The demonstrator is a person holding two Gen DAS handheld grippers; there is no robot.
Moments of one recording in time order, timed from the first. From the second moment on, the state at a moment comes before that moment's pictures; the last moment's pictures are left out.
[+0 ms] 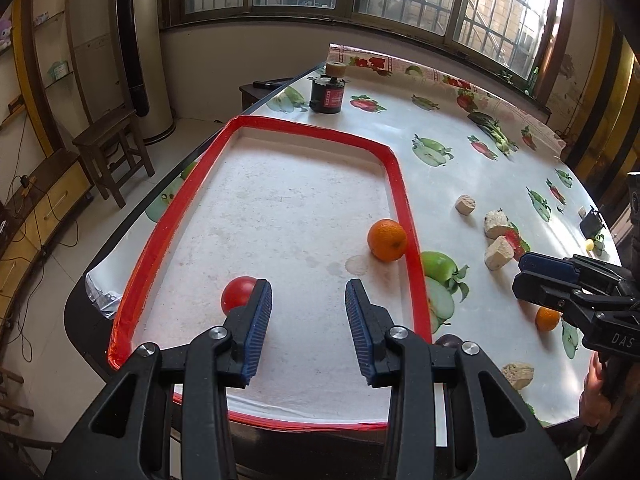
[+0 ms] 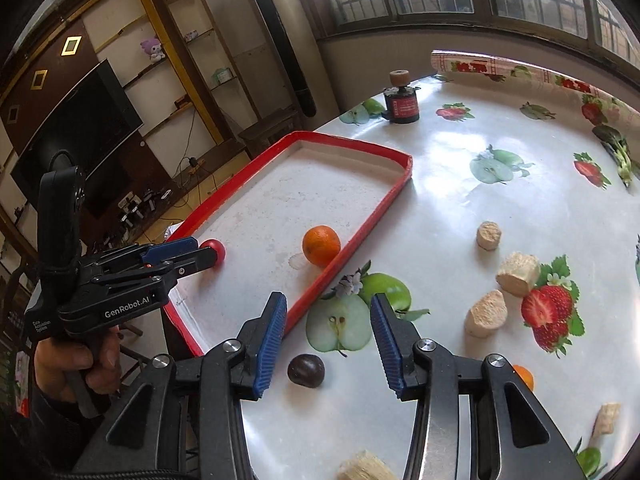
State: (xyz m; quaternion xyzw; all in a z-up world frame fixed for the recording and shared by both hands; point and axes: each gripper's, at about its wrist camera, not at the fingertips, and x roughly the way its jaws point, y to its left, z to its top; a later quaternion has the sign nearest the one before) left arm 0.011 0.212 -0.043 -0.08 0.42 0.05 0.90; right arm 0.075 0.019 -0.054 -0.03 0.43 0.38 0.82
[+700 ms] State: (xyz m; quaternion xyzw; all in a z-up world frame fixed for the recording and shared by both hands) left arm 0.027 0.083 -0.037 -0.04 0.44 -0.09 0.89; right arm 0.052 -0.144 -0.069 0.03 0.44 0.24 0.86
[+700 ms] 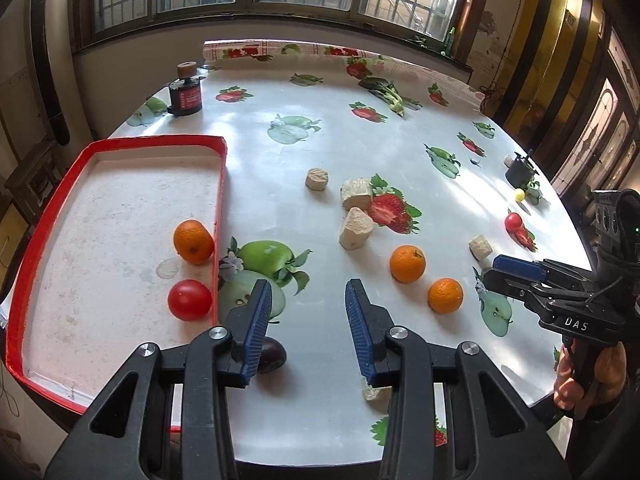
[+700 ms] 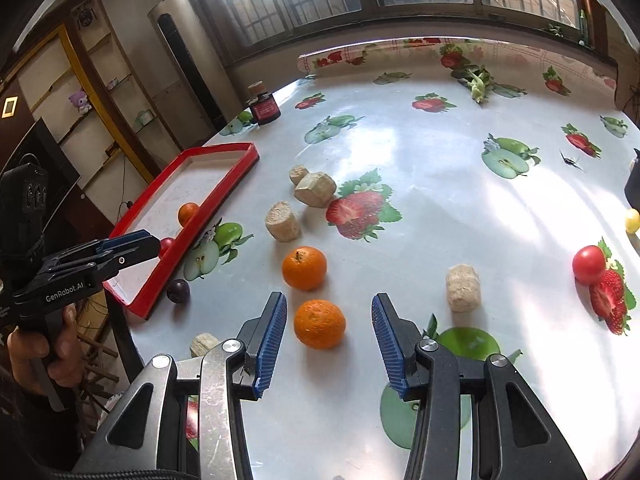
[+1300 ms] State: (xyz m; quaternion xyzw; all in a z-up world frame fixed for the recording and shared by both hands) left arm 0.073 -0.007 -0.070 -0.01 0.48 -0.16 0.86; right arm 0.066 -0.252 -0.082 0.08 0.45 0.13 0.88
